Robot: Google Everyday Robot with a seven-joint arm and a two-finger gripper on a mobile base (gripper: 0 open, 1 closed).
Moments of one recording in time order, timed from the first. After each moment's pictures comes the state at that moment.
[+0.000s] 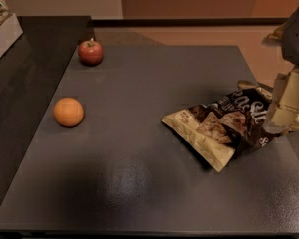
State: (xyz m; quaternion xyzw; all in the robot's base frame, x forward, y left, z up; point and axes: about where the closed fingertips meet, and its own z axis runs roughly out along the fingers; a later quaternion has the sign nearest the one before) arm 0.438 -0.217 0.976 -0.60 0.78 -0.03 0.16
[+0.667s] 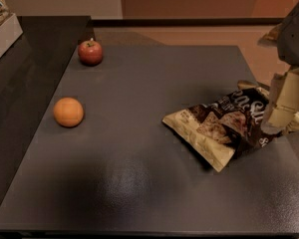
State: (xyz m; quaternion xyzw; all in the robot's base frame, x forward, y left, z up) arm 0.439 -0.211 0.975 -0.61 0.77 -0.03 0.16
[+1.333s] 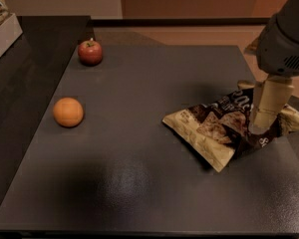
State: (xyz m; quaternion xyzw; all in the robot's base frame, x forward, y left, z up) arm 0.464 -0.211 0.940 -0.63 0.77 -0.05 0.13
